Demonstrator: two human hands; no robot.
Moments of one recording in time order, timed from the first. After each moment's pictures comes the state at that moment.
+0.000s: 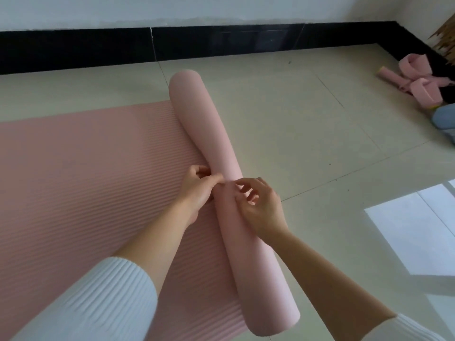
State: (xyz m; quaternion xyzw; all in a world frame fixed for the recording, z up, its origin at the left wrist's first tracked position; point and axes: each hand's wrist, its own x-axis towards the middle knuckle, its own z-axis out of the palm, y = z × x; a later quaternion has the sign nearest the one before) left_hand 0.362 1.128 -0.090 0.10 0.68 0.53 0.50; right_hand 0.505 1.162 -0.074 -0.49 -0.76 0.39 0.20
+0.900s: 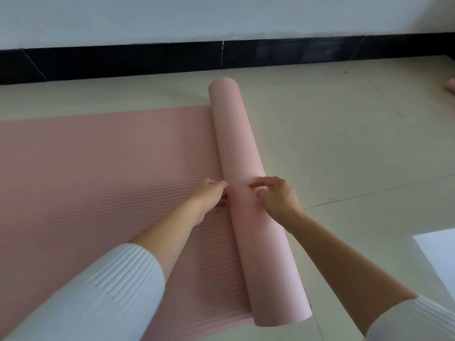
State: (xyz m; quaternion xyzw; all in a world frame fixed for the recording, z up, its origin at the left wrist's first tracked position) left_hand 0.306 1.021 -0.072 0.09 0.73 0.45 0.50; right_hand 0.439 1.106 -0.045 -0.50 -0.73 0.46 0.05
